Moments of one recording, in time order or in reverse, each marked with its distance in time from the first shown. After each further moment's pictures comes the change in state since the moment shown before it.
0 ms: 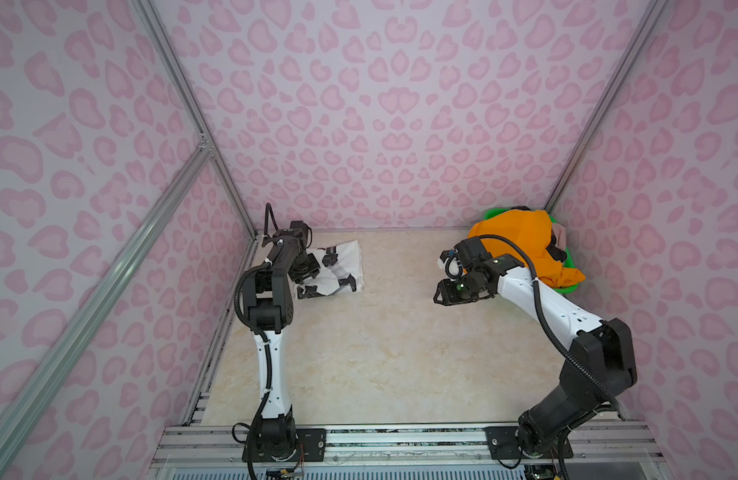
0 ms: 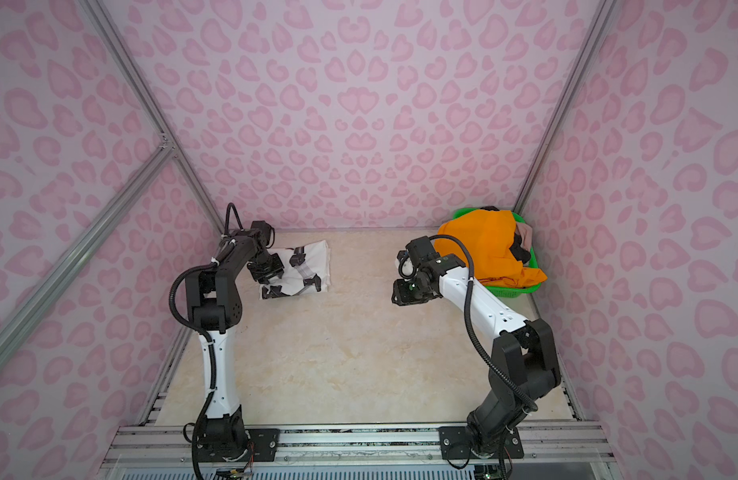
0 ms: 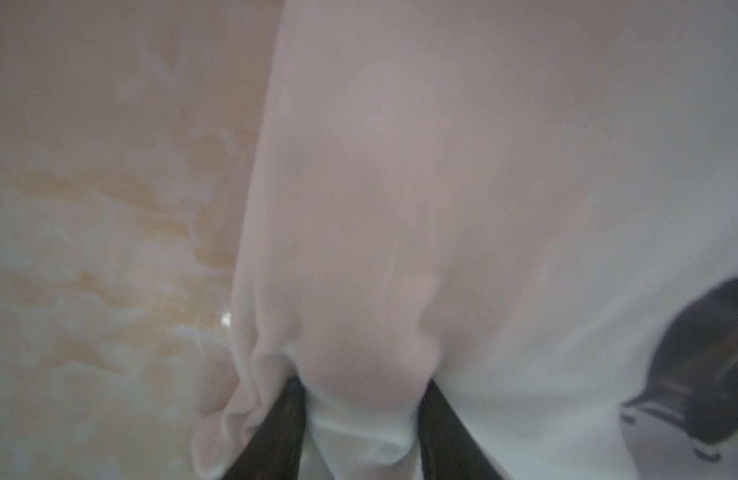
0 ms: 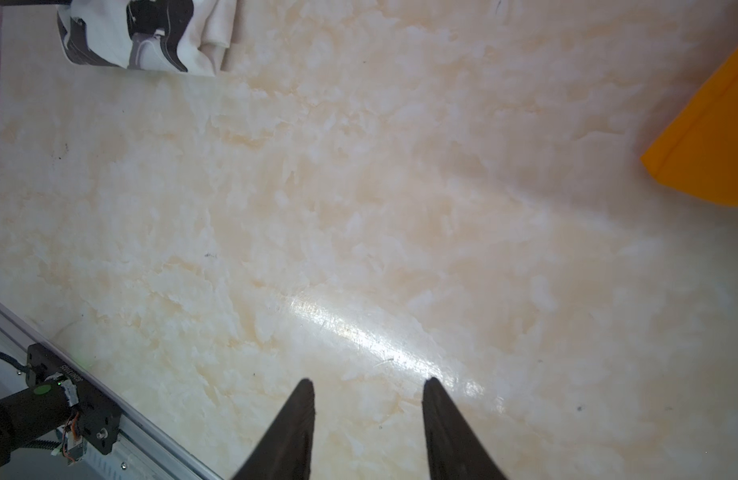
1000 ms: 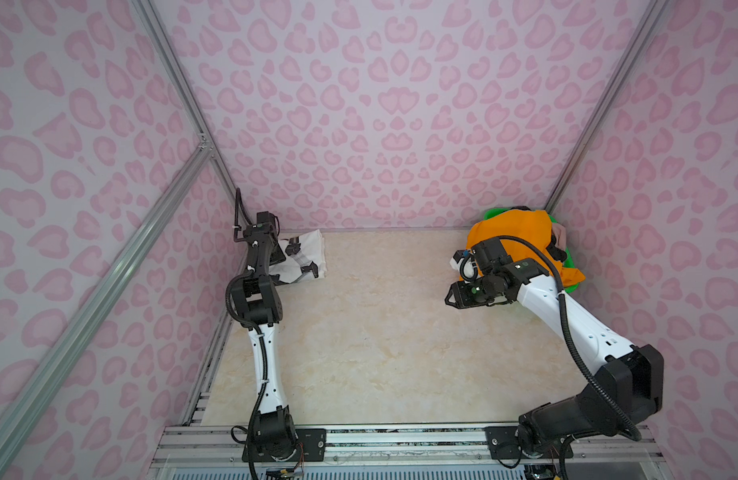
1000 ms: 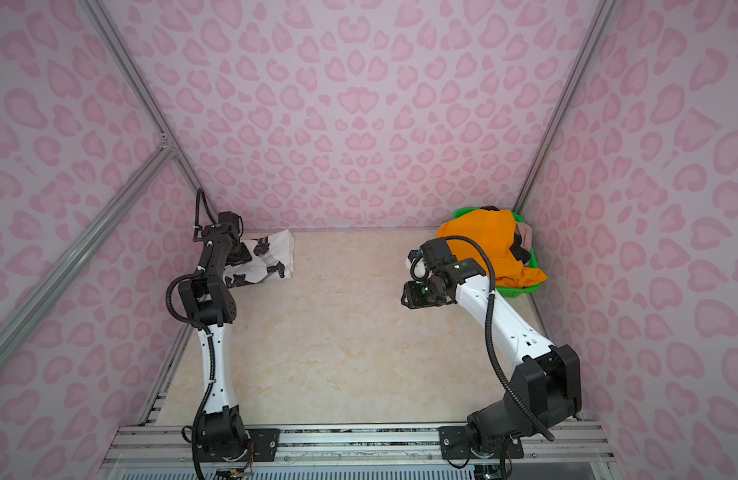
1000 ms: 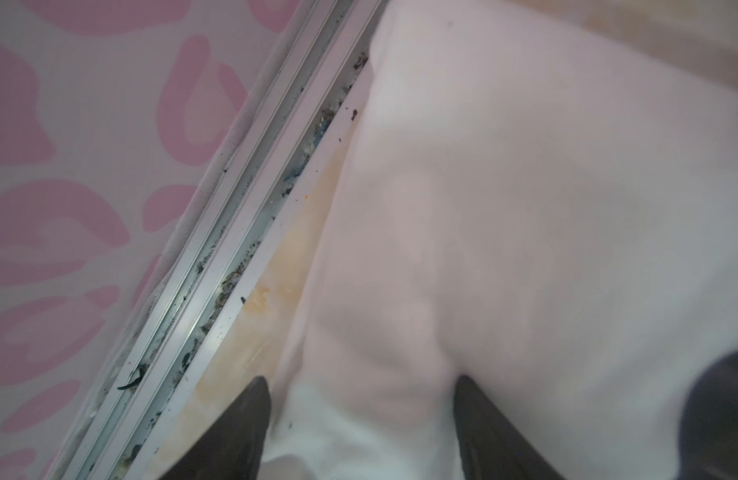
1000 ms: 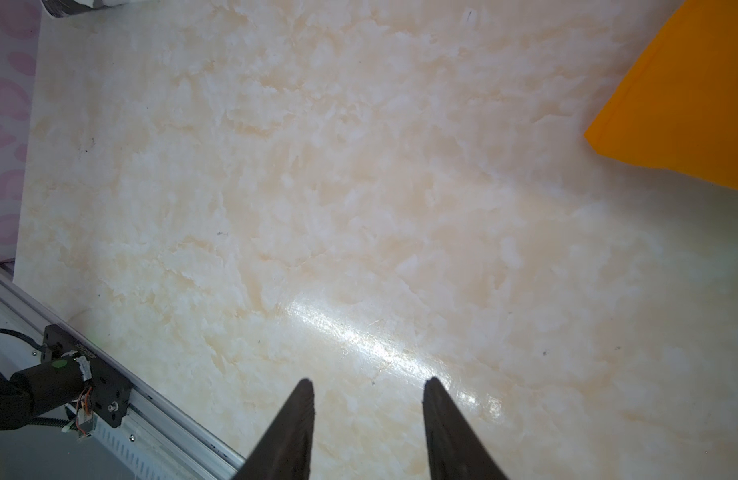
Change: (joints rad) left arm 0.161 0.240 0.421 0.011 -0.283 0.197; right arm -0.040 -0.144 -0.050 -0.053 -0.021 -0.029
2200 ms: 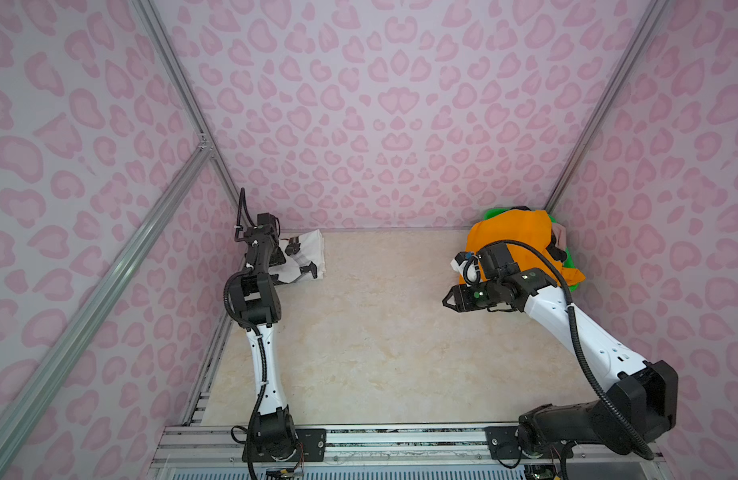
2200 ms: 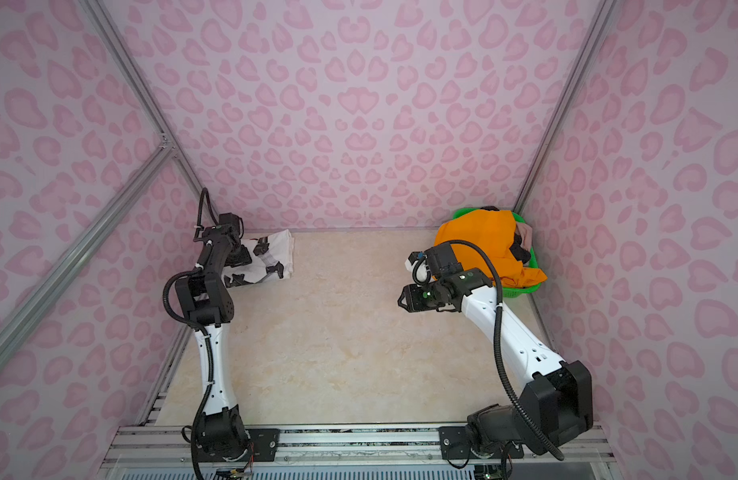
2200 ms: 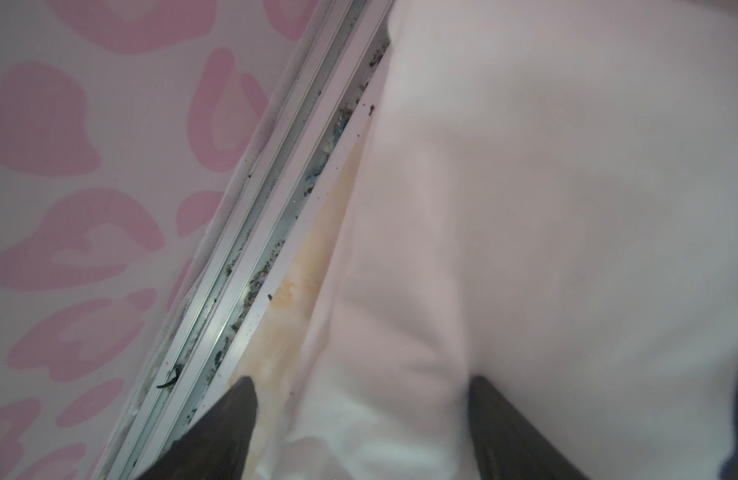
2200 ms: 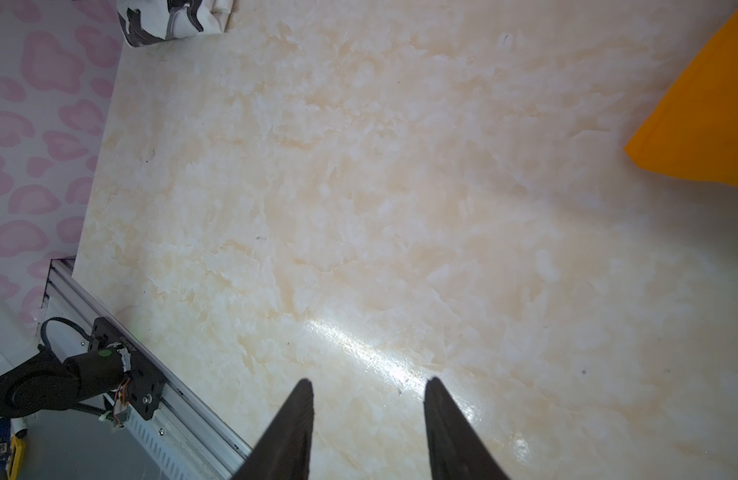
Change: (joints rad) left arm -0.002 -0.076 -0.141 0.060 -0.053 0.064; right arm 0.004 -0.087 -0.089 0.090 -0.071 0.026
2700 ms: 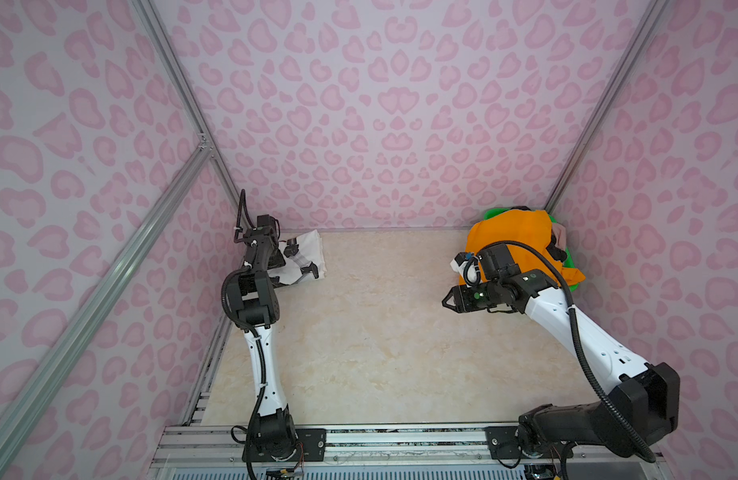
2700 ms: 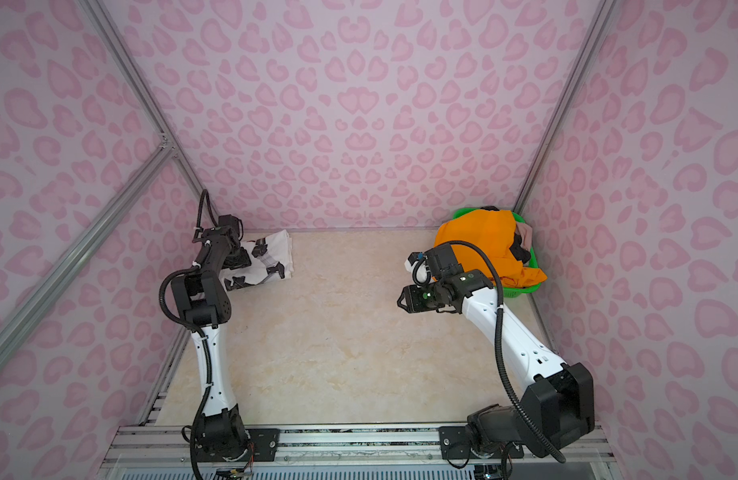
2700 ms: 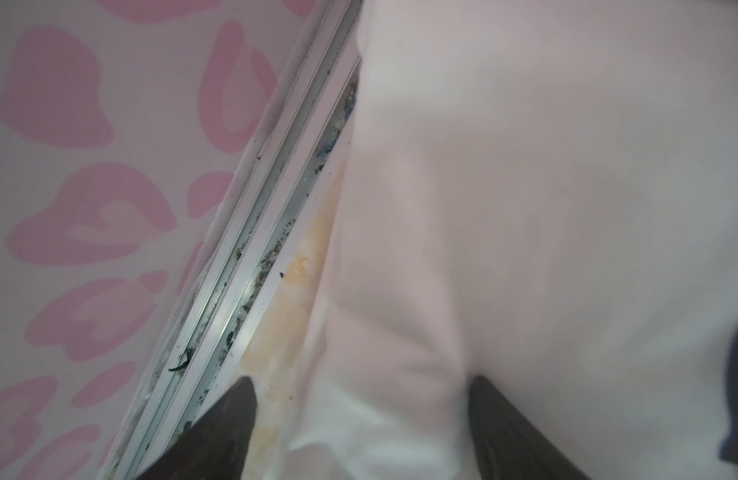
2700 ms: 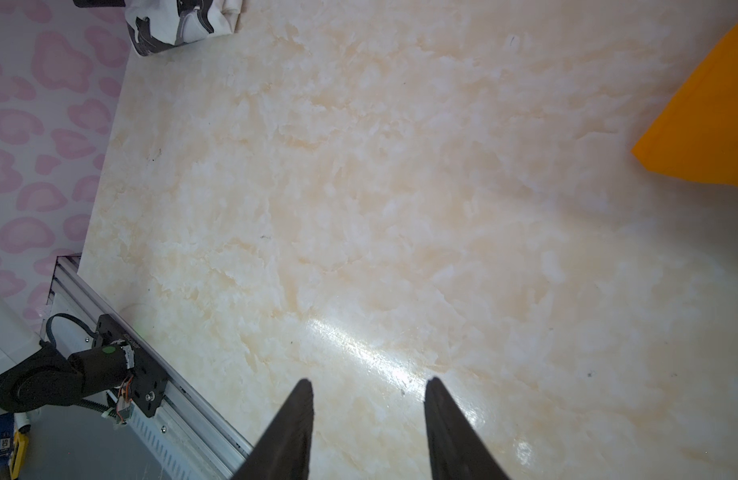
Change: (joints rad) left arm 0.000 -0.074 -0.133 0.051 -0.006 0.007; right arm 0.001 -0.013 -0.017 0.013 -0.008 -0.003
